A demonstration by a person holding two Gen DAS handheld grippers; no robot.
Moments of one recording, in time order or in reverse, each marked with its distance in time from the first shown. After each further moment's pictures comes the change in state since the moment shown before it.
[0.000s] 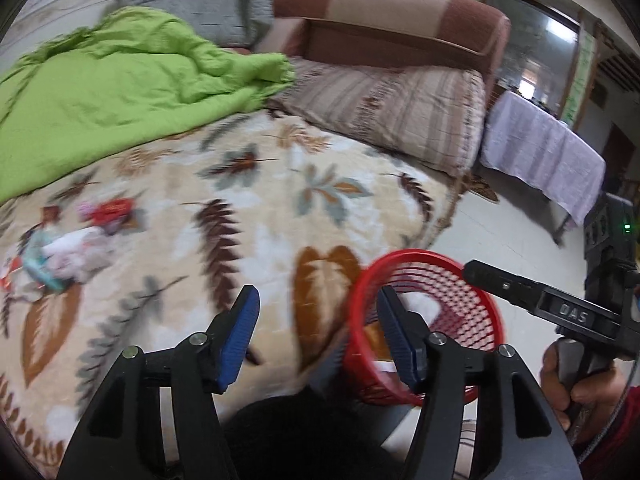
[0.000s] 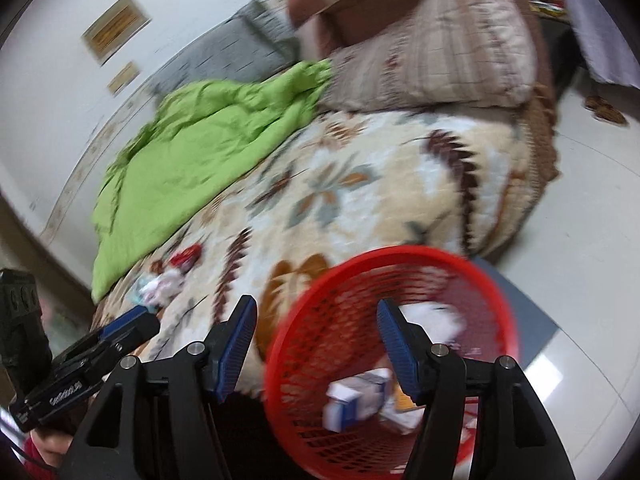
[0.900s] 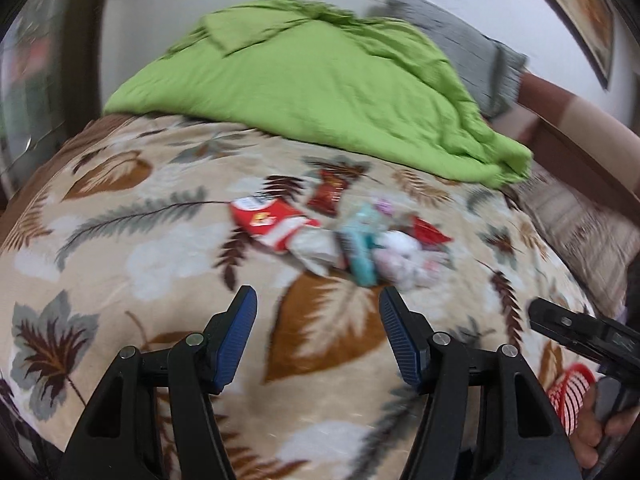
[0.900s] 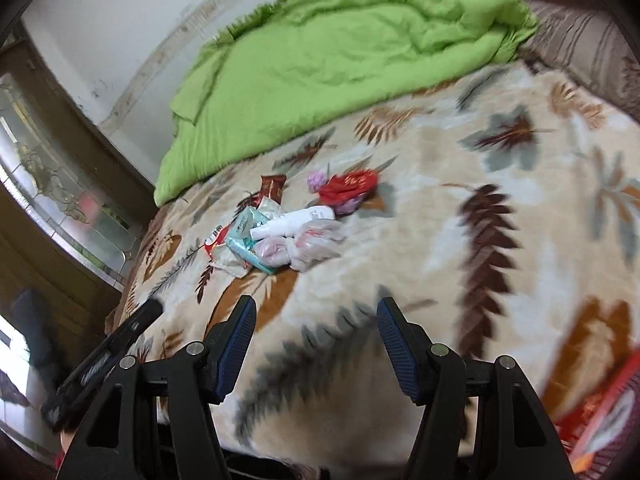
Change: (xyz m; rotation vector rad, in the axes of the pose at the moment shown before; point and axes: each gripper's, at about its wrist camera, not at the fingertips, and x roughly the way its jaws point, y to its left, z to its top) left arm -0.082 0.252 -0.051 -0.510 -0.154 0.468; right arm 0.192 0.225 0.001 -0.249 0.310 0.261
